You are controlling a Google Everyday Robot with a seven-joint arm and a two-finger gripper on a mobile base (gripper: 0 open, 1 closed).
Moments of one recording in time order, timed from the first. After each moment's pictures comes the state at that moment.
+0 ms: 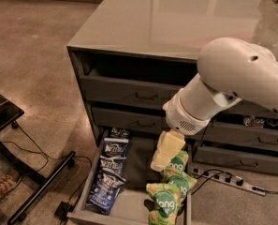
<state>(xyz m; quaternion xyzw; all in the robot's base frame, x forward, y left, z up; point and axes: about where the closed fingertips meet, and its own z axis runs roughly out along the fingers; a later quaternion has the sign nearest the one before) 0.441 -0.060 0.781 -0.60 0.77 0.13 0.17</state>
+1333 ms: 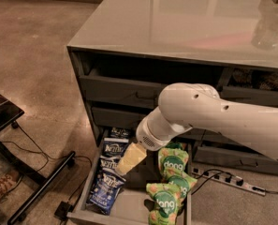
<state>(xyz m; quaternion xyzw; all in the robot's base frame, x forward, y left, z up) 0.462 0.013 0.692 -0.50 0.83 0.17 0.18</state>
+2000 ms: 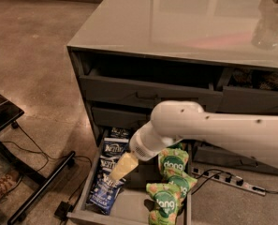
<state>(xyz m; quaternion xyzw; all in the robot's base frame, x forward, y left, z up) 0.463 0.032 0.638 -0.47 0.84 0.21 0.17</state>
